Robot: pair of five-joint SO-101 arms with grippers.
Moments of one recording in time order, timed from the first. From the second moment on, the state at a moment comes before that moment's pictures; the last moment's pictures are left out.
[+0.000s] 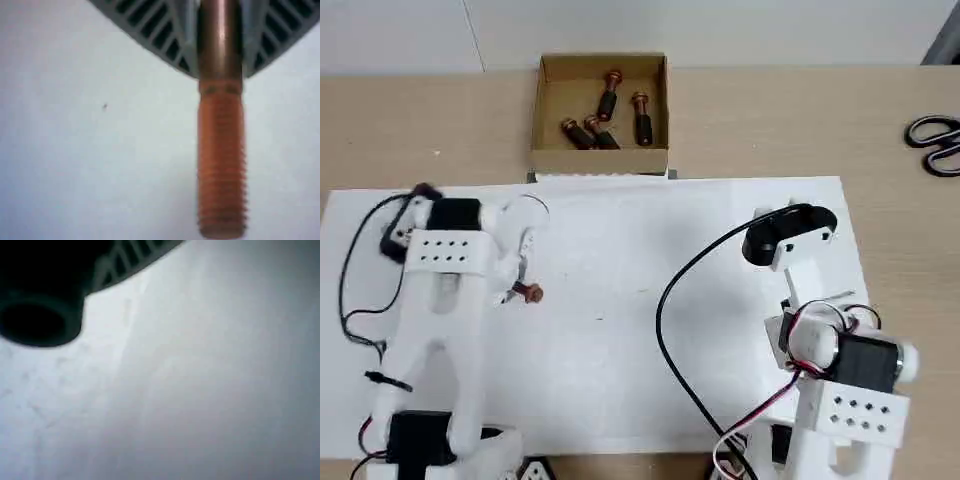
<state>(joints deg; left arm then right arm) -3.6 -12.8 22.2 87.9 76.0 8.6 -59.4 43.7 88.9 27.5</state>
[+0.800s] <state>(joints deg) -8.8 -12.7 21.8 85.1 78.7 8.6 -59.4 45.5 87.4 27.6</state>
